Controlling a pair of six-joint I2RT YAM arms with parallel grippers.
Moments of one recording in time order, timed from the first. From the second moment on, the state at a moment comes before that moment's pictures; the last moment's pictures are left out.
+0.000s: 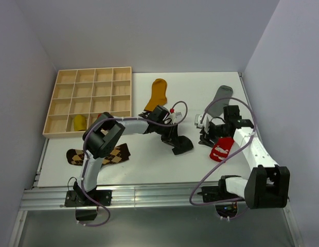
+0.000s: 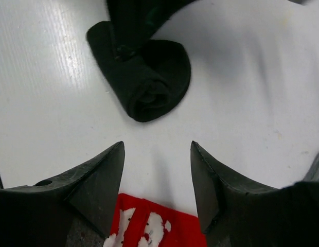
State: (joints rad) left arm -0.79 2.12 1.31 -0.05 0.77 -0.57; right arm -0.02 1.18 0.81 -0.82 -0.79 -1.22
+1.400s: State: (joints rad) left arm -0.77 2.35 1.75 -0.56 0.86 -0.49; right arm 0.47 1.08 0.41 -0.24 -0.30 -1.48
